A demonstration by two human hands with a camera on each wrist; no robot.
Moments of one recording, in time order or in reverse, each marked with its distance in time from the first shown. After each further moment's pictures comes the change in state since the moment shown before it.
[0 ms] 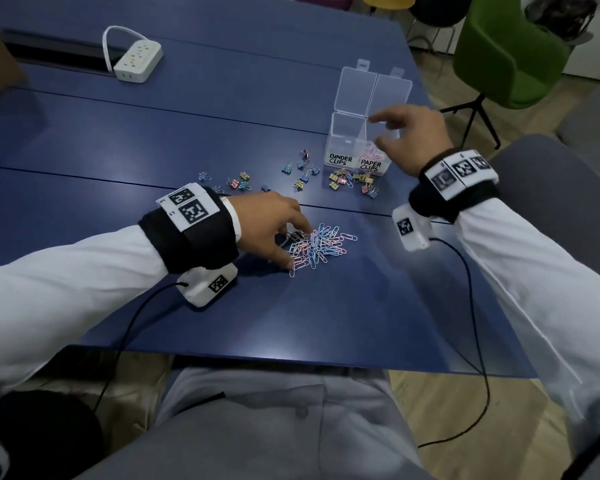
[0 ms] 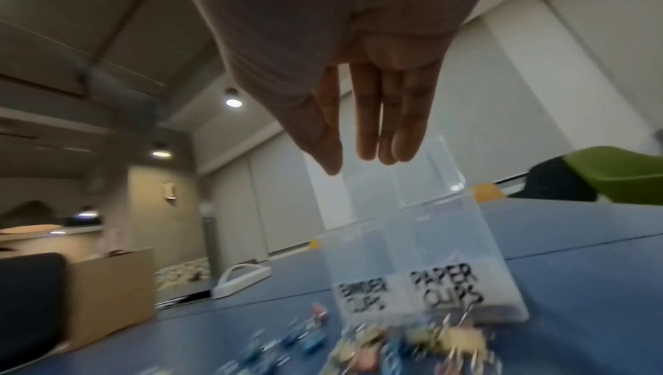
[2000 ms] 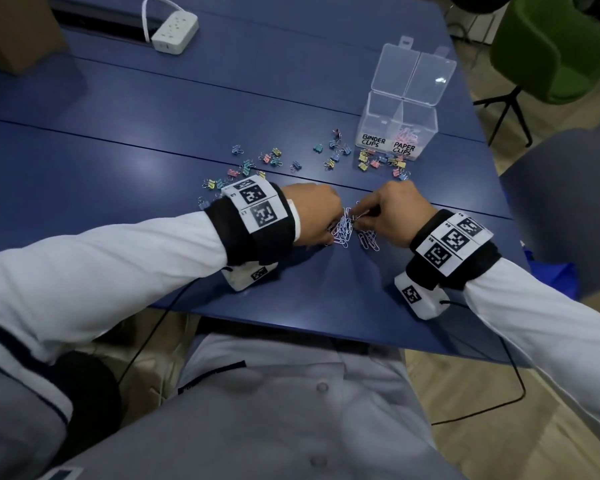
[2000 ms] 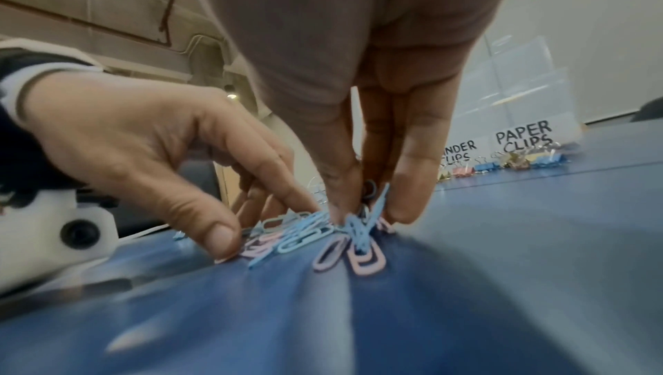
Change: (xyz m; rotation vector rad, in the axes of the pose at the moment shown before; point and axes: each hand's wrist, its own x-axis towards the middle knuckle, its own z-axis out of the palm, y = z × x) left_hand 0.005 0.034 0.018 0.217 0.046 -0.094; right_hand -0.101 -0.045 0.053 -0.110 -0.422 -0.101
